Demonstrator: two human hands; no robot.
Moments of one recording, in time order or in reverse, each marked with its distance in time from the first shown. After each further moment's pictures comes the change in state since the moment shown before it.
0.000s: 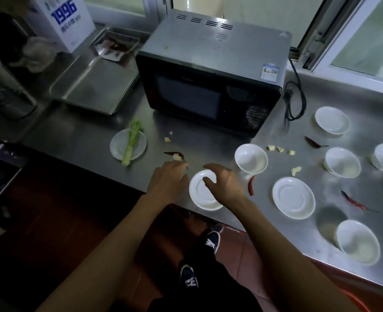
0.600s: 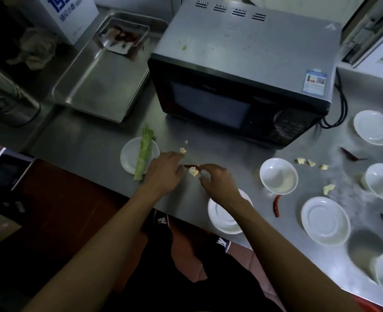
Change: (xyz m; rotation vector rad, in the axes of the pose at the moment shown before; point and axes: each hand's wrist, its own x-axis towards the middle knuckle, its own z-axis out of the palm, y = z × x) left_hand 0.088 -0.087 -0.025 -0.077 -0.013 -0.017; right_hand 0.102 -0.032 0.050 0.025 -0.048 0.009
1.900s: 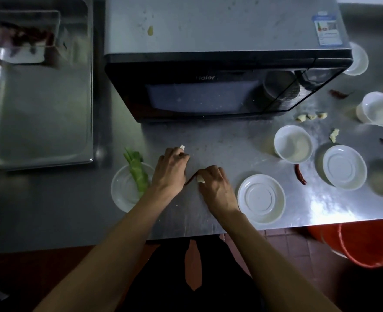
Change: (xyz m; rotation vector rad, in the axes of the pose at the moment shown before) left_hand 0.108 -0.065 0.031 0.224 -0.161 0.448; right_hand 0.041 -0.027 0.108 -0.187 0.309 0.279
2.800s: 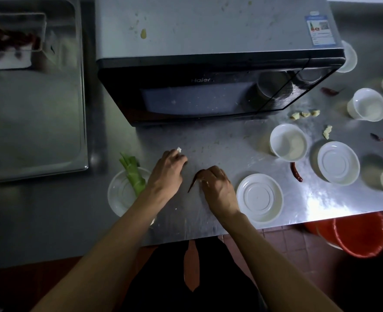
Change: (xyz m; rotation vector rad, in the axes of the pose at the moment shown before) left_hand 0.003 -0.008 -0.005 -0.131 -0.012 0.066; right_hand 0.003 -0.001 -0.008 0.109 0.097 0.032
